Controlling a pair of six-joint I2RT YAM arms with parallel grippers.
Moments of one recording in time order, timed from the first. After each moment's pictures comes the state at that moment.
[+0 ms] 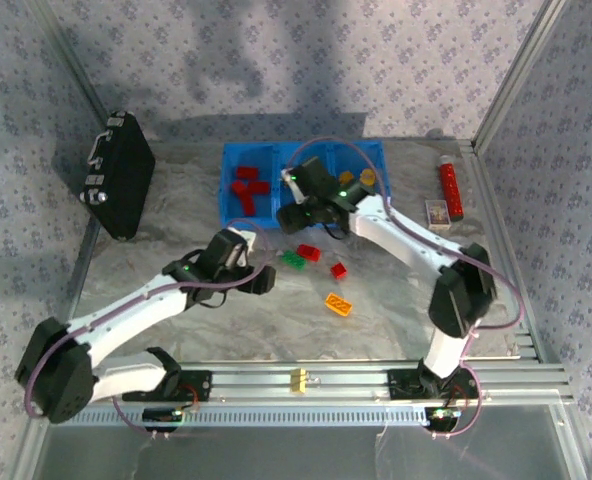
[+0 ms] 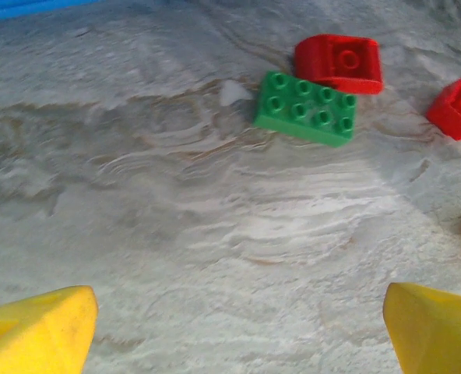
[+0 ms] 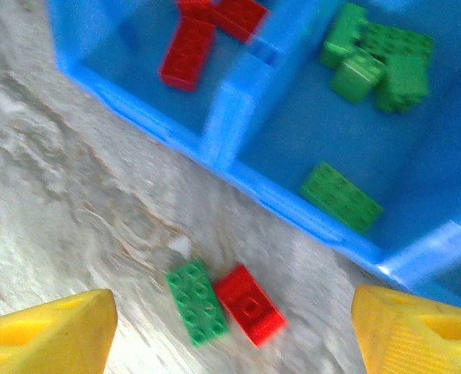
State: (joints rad) left arm -0.73 1.19 0.74 -0.44 -0.04 -0.40; right arm 0.72 1.71 1.56 -0.73 0.10 0.12
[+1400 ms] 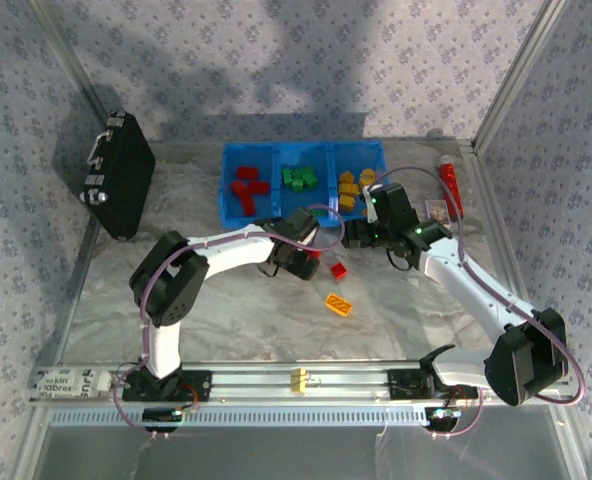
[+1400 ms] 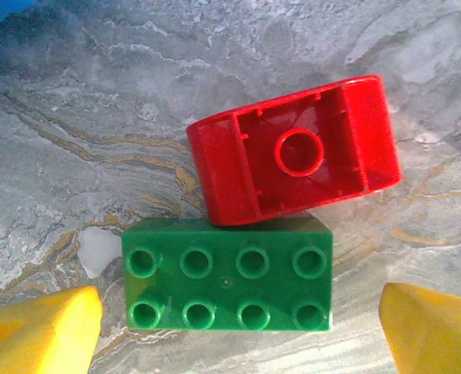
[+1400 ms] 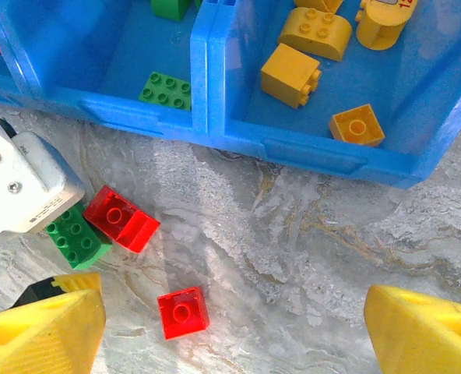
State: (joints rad) left arm -0.82 1.91 1.29 -0.58 -0.12 -0.23; right arm 0.47 1.27 1.03 -0.59 0.04 0.20
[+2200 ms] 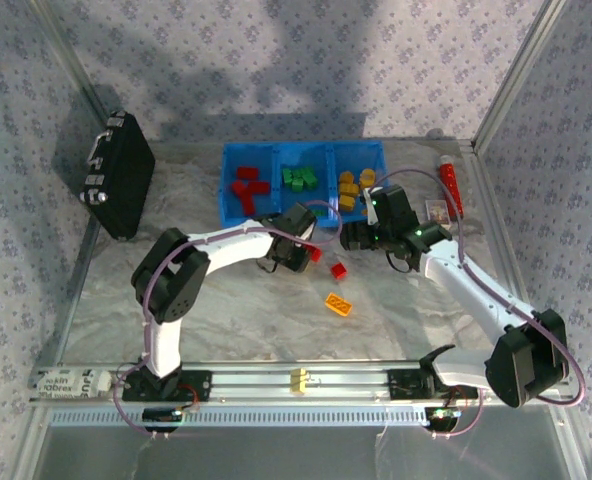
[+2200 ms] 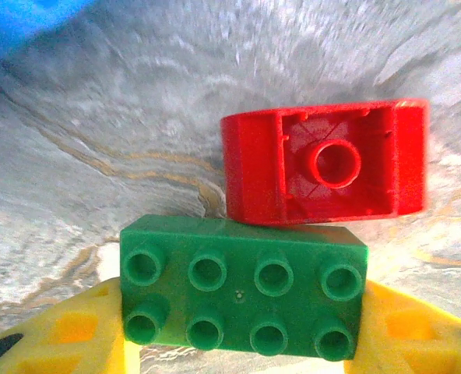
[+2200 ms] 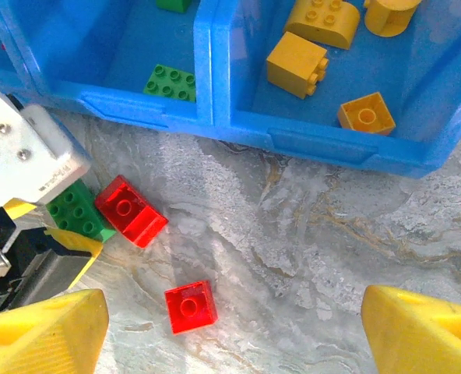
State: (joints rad) left arm -0.80 1.93 1.34 -0.60 -0.11 -0.22; right arm 0.47 1.26 1.01 -0.58 0.02 0.22
